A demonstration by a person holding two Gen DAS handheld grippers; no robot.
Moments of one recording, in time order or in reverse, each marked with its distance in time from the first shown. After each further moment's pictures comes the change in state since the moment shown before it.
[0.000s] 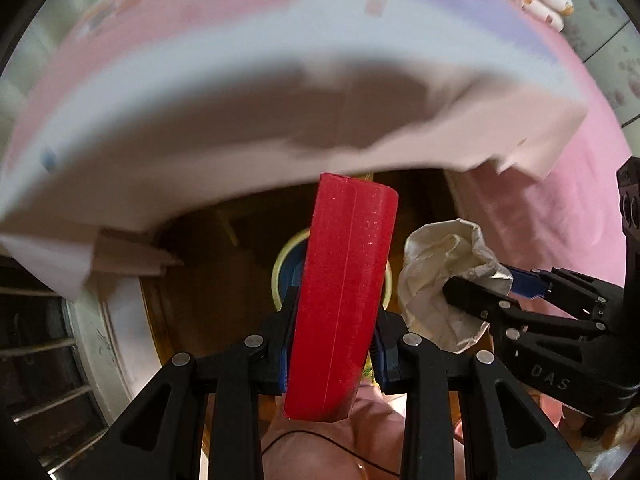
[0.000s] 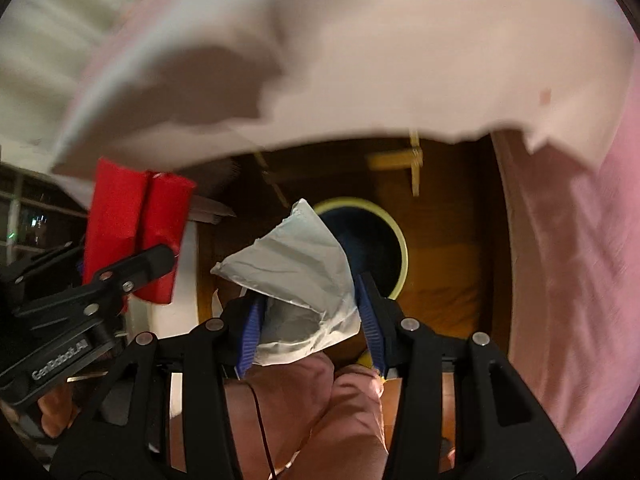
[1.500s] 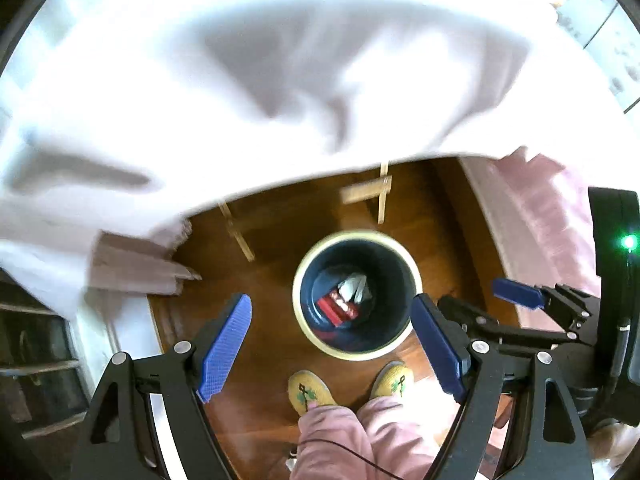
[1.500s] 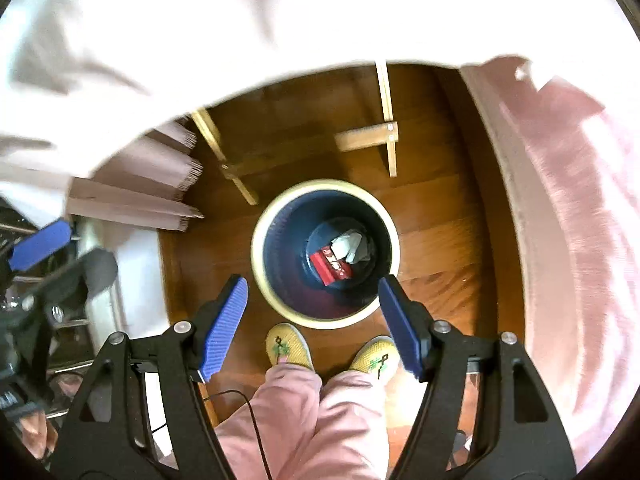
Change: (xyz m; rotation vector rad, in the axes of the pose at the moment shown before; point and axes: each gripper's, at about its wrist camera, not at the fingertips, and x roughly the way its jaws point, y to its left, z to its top) left arm 0.006 0.020 0.002 0.055 -0.085 0.022; right arm 0.033 0.019 -0.021 0.082 -0.004 -0.118
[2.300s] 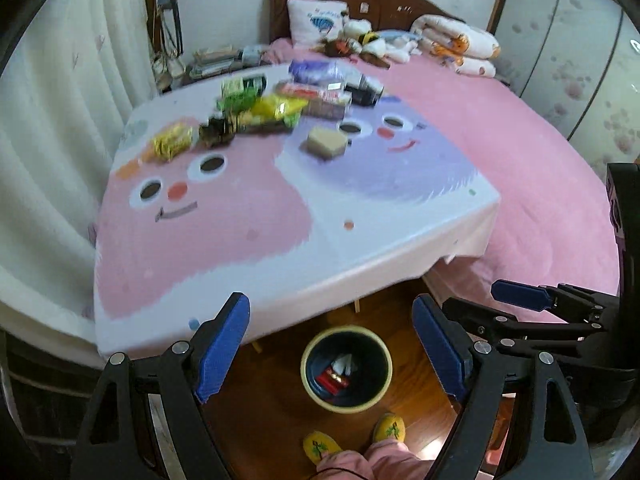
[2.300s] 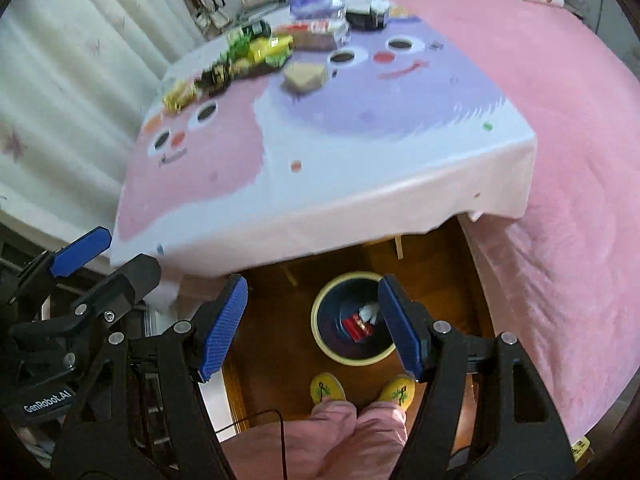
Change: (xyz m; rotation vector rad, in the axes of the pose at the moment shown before) left arm -0.235 0.020 0.066 0.121 -0.311 -0.134; right arm -0.246 0.070 0.040 0.057 -0.288 0.023
